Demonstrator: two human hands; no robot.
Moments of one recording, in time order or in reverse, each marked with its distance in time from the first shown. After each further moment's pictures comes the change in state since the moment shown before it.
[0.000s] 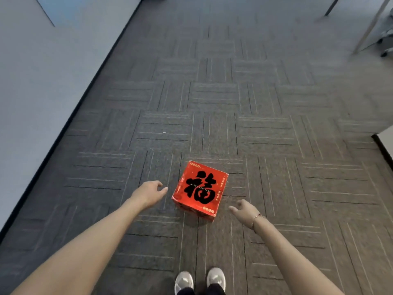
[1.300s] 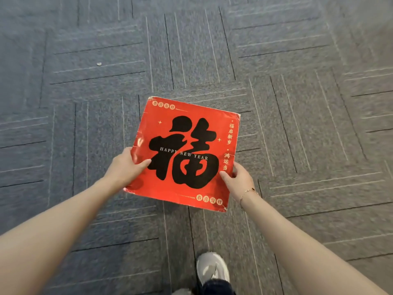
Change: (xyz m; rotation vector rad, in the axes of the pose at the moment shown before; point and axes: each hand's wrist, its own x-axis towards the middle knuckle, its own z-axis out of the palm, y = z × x) left_hand 0.402 -0.064 0.302 -0.118 0.020 -0.059; right_hand 0.427 0.141 0.198 0.526 0.236 0.103
